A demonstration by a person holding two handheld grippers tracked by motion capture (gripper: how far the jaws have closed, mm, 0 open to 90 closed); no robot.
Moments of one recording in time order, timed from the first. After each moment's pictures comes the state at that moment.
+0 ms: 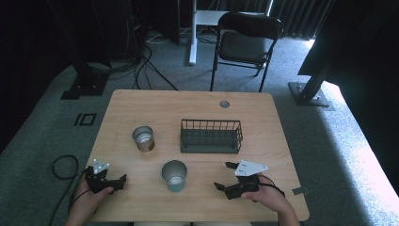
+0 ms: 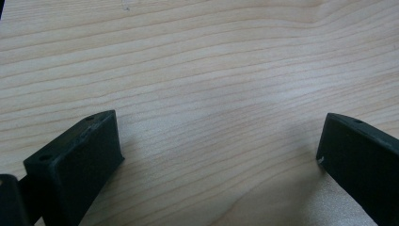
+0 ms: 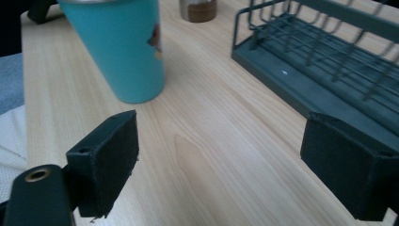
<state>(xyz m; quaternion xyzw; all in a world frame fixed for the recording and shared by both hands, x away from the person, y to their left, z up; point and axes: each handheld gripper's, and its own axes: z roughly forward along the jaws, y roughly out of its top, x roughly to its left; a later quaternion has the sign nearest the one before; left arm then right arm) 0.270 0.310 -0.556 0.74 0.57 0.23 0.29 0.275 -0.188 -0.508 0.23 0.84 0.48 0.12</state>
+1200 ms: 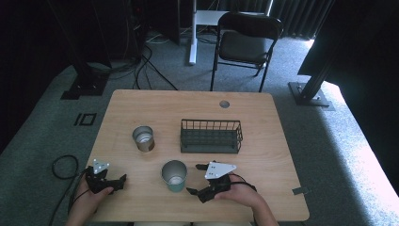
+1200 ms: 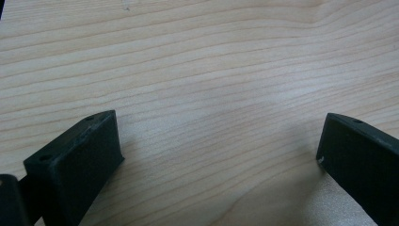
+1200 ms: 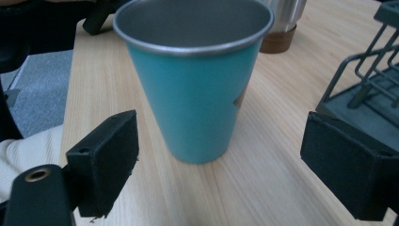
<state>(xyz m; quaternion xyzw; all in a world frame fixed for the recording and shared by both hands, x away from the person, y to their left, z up) 0.270 0.310 -0.556 0.74 0.57 0.23 0.29 0.280 -0.106 -0.517 0.15 0.84 0.51 0.09</state>
